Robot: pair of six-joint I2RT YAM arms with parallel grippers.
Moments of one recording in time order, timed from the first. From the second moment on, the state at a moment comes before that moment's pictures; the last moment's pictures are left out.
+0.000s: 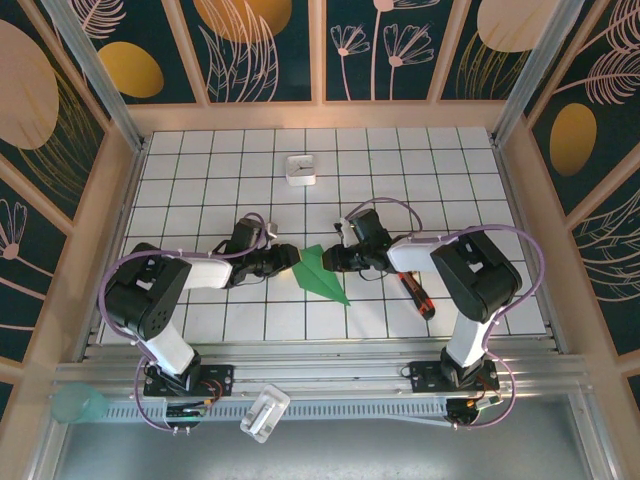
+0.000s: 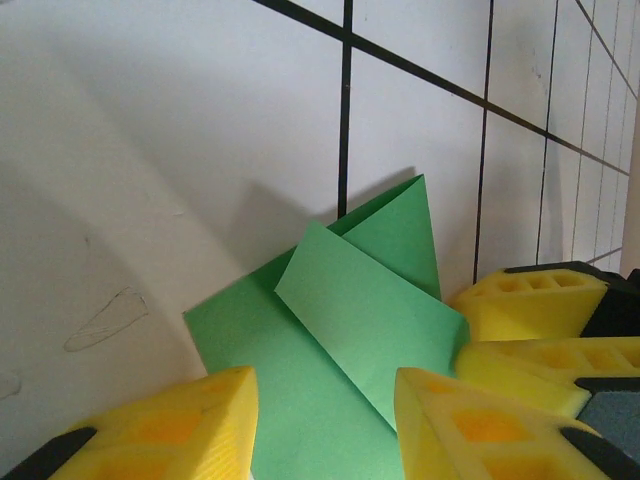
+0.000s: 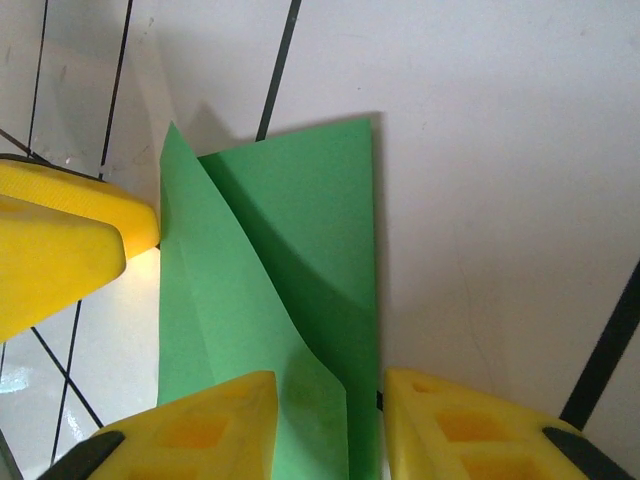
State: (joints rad) left arm -0.47 1.68 0.61 0.28 0.46 -0.87; right arm 0.63 1.78 0.82 0.07 -0.46 0.49
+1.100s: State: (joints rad) left arm -0.46 1.69 0.62 0.28 0.49 -0.87; right arm 0.66 1.80 0.82 0.12 -0.57 0.49
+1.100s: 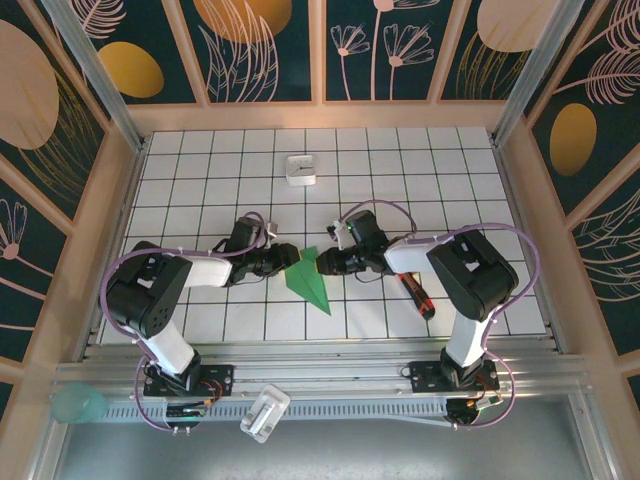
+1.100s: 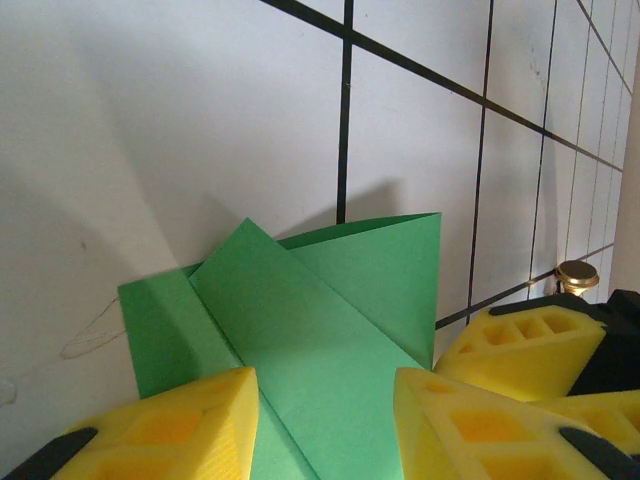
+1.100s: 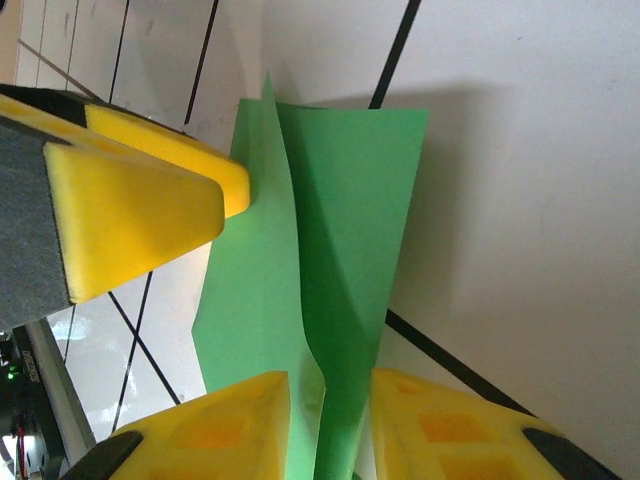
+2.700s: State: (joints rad) left arm -0.33 1.46 0.71 0.15 0.30 -0.80; right arm 0.90 1.82 1.42 -1.13 0.81 0.60
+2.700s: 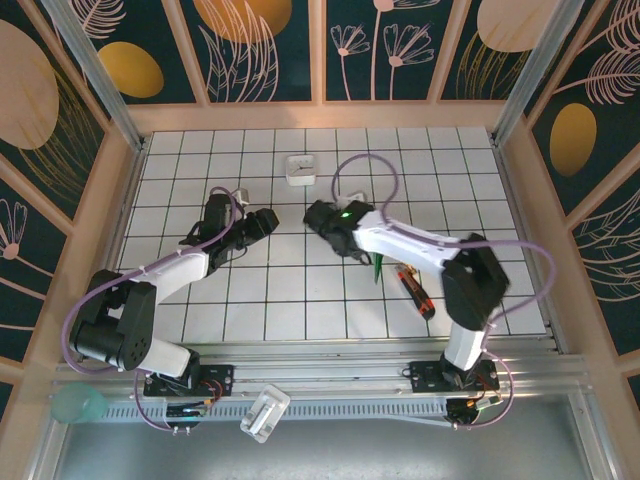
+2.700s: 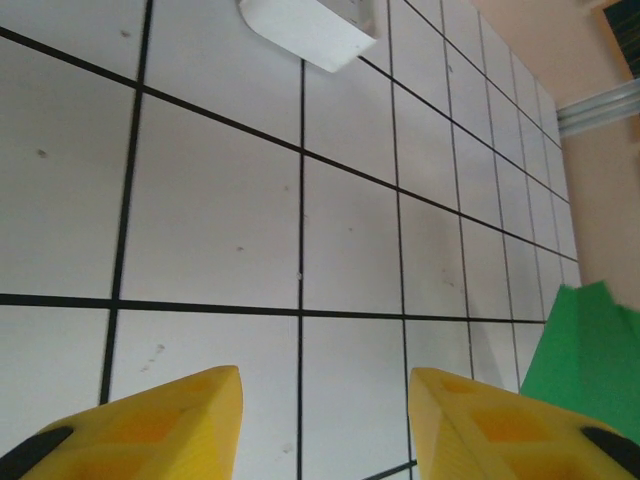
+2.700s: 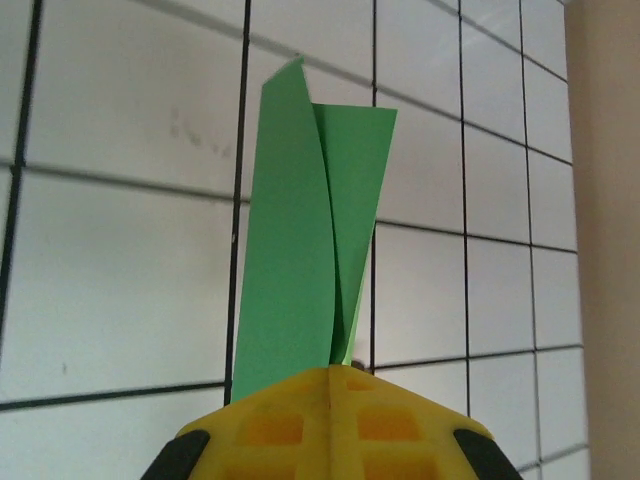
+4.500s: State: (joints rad) left arm -0.56 2.00 1.05 0.09 0.57 -0.68; right arm 0.41 1.44 0.54 0.16 -0.47 0.74
